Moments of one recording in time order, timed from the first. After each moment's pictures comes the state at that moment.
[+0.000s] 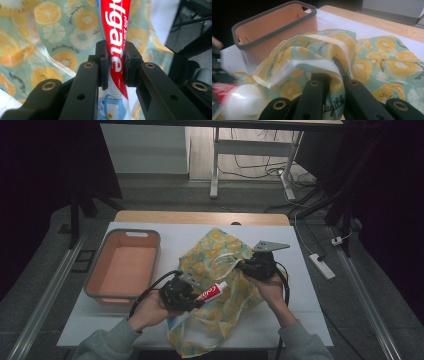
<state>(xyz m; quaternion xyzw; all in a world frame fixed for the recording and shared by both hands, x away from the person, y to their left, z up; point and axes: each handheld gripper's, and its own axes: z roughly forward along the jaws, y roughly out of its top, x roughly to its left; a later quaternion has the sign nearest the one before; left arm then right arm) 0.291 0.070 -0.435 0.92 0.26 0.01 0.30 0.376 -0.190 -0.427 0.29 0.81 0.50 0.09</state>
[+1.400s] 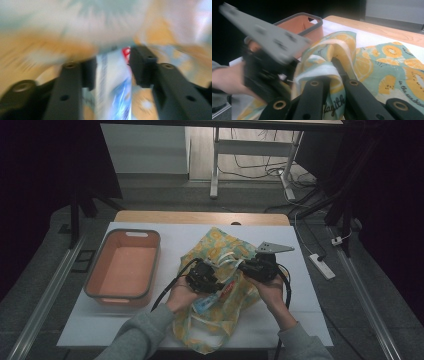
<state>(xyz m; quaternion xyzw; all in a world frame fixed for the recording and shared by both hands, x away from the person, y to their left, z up) 0.352 0.033 -0.475 0.88 0.33 0.02 0.36 0.367 -0.193 -0.424 0.29 0.79 0.54 0.08</state>
